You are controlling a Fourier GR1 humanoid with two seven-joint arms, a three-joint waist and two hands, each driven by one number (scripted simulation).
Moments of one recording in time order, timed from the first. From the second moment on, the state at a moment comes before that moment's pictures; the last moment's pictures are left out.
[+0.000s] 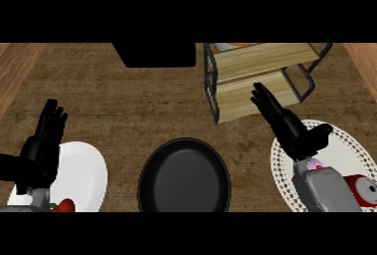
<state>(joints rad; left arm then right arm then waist) 0.00 0.38 -0.10 -1.57 0.26 0.35 -0.03 -0.25 -0.20 0.16 -1.41 -0.18 0.12 -0.03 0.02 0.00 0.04</state>
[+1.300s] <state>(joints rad) -0.16 0.32 -0.28 -1.44 0.12 0.23 -0.02 0.19 -0.33 -0.38 -1.43 -0.20 -0.21 -0.29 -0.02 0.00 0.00</state>
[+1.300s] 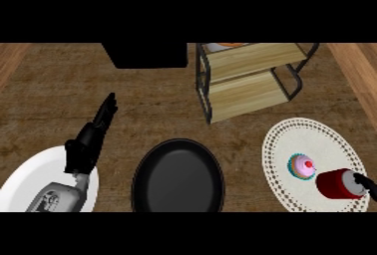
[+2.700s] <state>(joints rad) -0.19 0.26 -0.21 -1.40 0.07 0.16 -0.02 0.18 -0.67 -0.03 -2.13 0.22 0.09 0.88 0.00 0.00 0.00</state>
